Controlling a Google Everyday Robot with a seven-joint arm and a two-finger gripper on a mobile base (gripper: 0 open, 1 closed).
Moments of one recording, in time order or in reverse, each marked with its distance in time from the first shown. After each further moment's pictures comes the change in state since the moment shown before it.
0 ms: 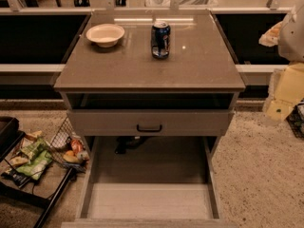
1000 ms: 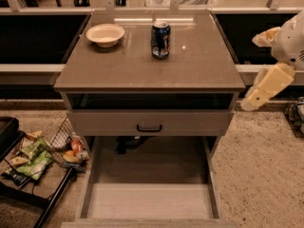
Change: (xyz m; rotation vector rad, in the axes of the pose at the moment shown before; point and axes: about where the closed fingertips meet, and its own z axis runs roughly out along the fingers) arm -0.005 -0.051 0.045 0.044 -0.289 0.087
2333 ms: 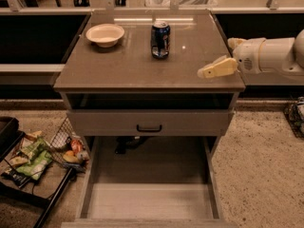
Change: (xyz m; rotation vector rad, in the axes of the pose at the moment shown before) arm -0.017 -0.139 0.136 0.149 -0.563 0.324
